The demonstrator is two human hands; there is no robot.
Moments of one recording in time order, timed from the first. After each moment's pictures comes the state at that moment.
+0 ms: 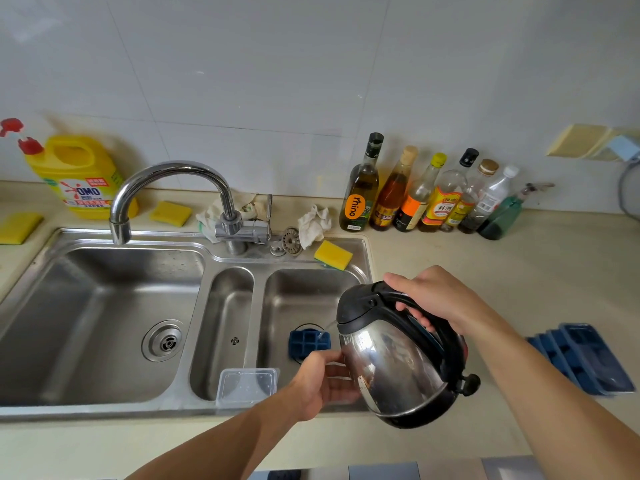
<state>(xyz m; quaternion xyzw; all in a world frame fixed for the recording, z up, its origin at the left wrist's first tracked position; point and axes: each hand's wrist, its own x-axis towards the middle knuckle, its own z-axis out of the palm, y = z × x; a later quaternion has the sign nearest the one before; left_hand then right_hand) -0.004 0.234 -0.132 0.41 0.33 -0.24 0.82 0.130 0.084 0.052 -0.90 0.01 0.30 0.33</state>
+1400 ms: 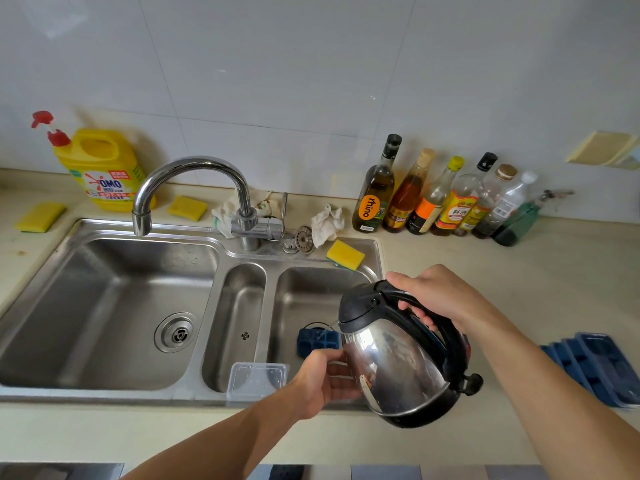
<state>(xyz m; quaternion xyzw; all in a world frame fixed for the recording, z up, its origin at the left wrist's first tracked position) -0.014 0.247 -0.134 0.39 0.33 -0.23 0.82 0.127 0.101 0.051 -0.90 -0.01 0.30 0.32</state>
